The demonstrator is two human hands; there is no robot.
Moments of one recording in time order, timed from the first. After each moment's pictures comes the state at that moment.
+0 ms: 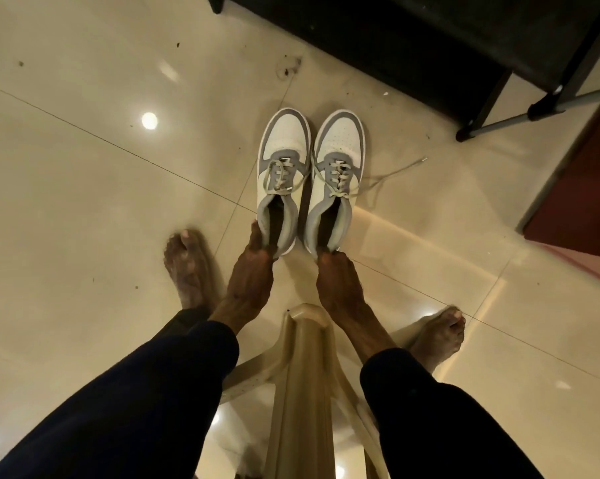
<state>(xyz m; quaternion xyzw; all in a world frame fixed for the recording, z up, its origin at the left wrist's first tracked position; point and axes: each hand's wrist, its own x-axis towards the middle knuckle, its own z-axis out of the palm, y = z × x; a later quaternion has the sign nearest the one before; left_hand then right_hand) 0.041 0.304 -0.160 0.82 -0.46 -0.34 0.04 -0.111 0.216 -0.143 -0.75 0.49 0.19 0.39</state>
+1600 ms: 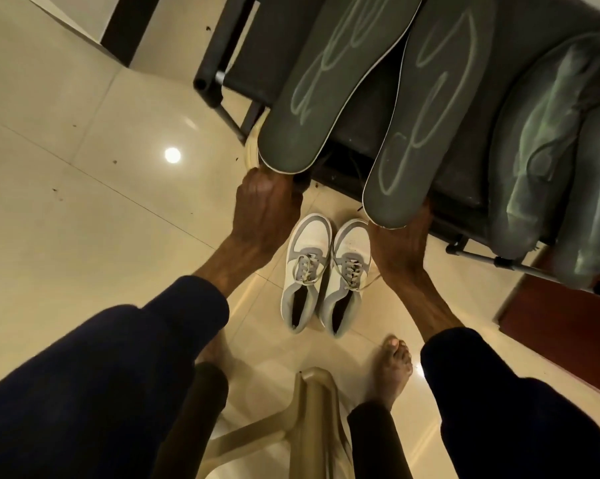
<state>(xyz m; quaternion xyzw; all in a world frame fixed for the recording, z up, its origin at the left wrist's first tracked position) 0.211 0.065 0.028 0.84 -0.48 -0.09 0.22 0.022 -0.010 0.012 -0.68 0.58 -0.21 0.40</state>
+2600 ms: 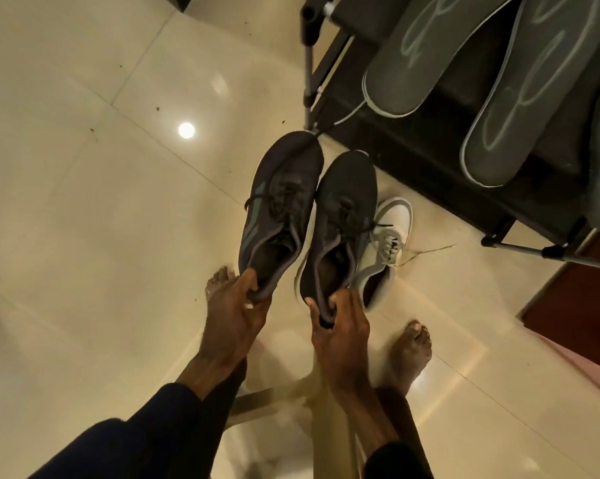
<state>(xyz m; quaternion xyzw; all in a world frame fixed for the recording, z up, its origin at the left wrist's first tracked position) 0.159 0.332 0.032 0.86 -0.28 -0.29 0.30 0.007 0.243 0.018 -0.76 0.51 -0.09 0.38</state>
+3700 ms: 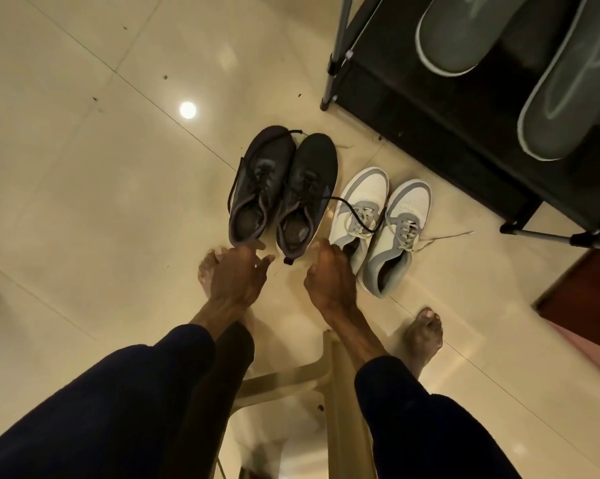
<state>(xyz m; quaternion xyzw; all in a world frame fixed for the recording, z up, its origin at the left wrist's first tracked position) 0.201 0.346 -0.036 0.89 -0.25 -0.39 0.05 0.070 0.231 -0.046 -0.78 0.48 0.16 0.36</state>
